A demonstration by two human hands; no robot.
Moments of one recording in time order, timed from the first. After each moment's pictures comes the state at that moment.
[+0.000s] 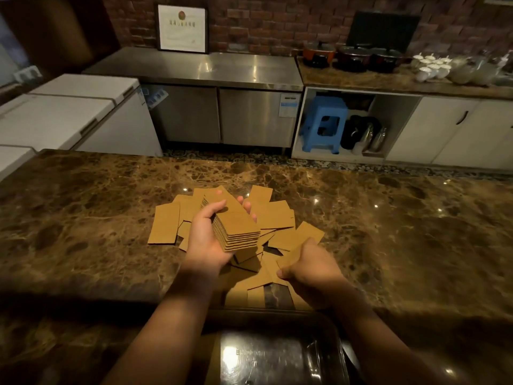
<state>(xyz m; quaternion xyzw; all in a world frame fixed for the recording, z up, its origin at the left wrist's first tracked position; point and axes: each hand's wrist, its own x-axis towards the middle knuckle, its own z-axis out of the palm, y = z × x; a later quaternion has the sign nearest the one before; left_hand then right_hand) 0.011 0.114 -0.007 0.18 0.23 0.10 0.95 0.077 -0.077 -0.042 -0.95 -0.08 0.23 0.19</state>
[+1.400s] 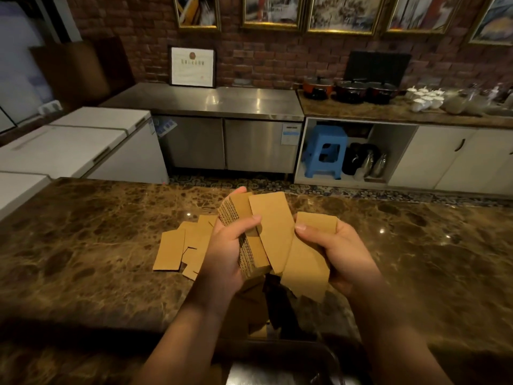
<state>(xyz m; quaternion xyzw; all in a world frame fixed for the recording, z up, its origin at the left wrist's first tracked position) 0.007 0.083 0.044 0.41 0.13 0.19 0.88 0.074 -0.085 0.074 -0.62 -0.08 0.26 0.74</state>
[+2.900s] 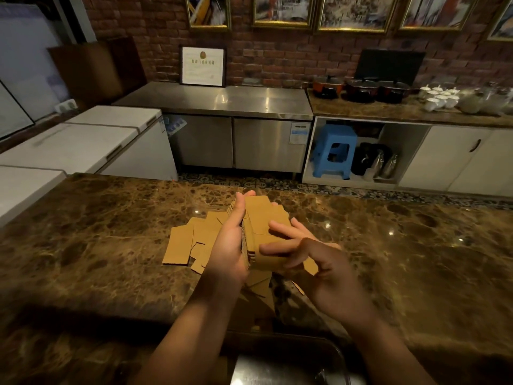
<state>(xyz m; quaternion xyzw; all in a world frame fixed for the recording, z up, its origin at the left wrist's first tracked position) 0.015 0.087 0.042 0.26 0.13 0.08 0.95 0.040 -0.084 0.048 -0.64 -0.53 0.02 0.55</state>
